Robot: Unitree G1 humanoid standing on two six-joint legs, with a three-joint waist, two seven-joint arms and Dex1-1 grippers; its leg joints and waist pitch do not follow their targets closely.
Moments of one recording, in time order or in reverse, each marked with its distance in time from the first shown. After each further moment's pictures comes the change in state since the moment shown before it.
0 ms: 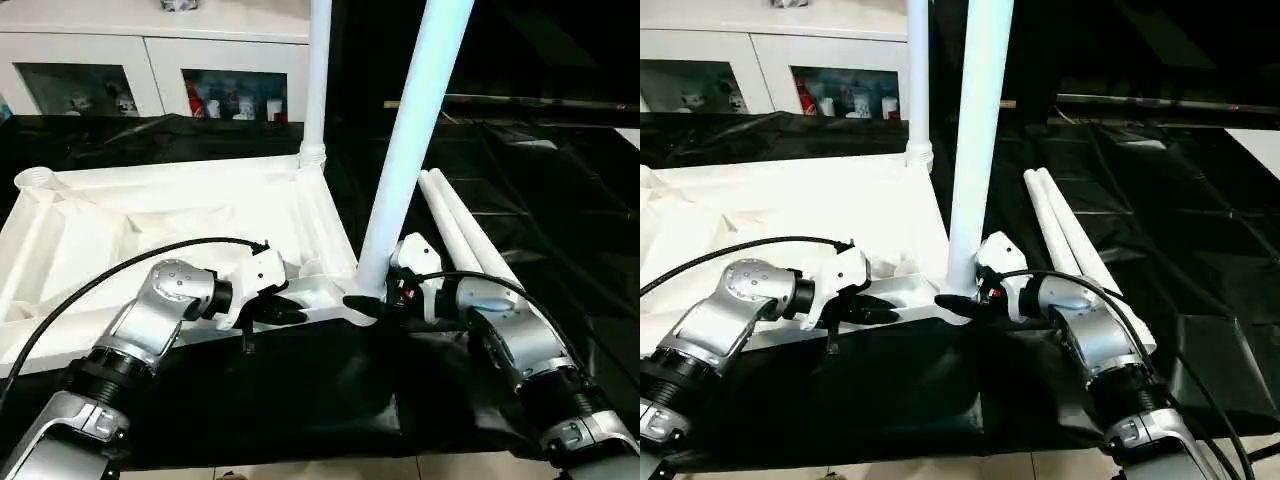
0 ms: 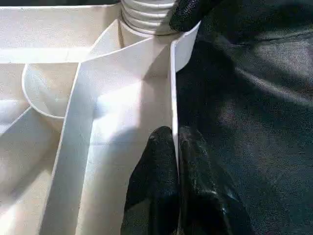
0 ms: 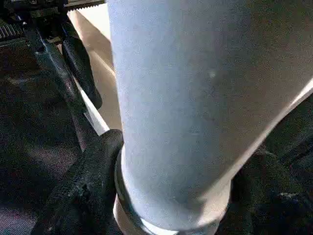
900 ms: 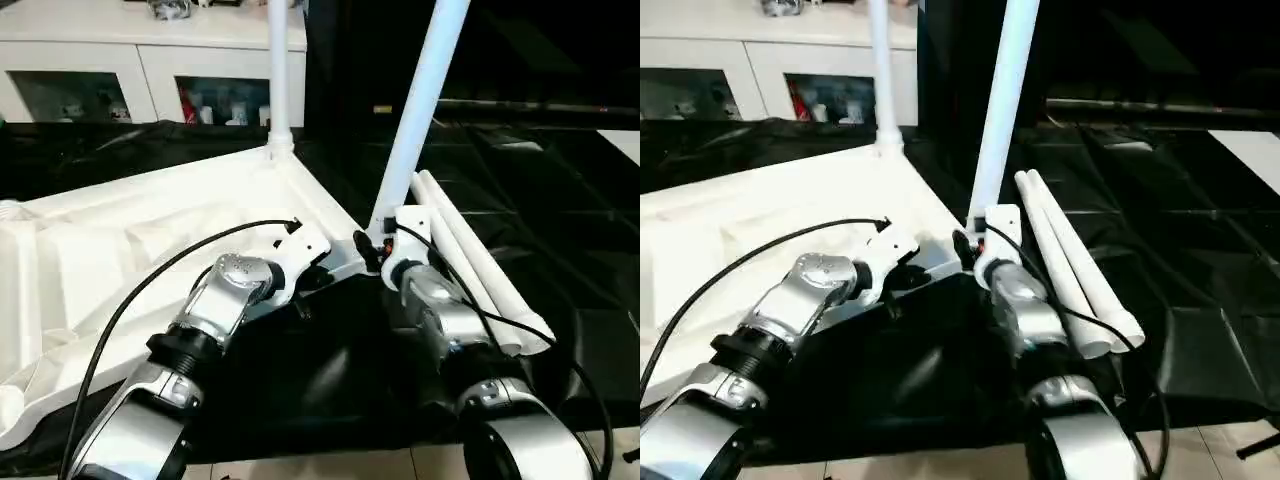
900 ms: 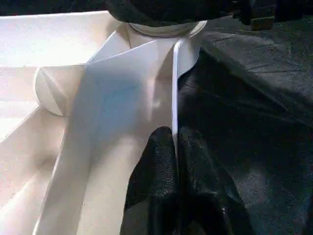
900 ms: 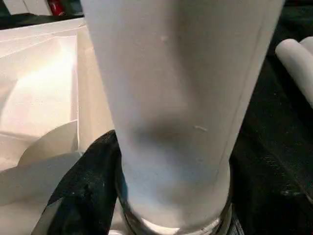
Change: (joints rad) left arm -0.149 -0.273 0.024 0.217 0.100 0.127 0.441; right arm -0.193 0.364 -0.270 0.406 0.000 -0.026 -0.838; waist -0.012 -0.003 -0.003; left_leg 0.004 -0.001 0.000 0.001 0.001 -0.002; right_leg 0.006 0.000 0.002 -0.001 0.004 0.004
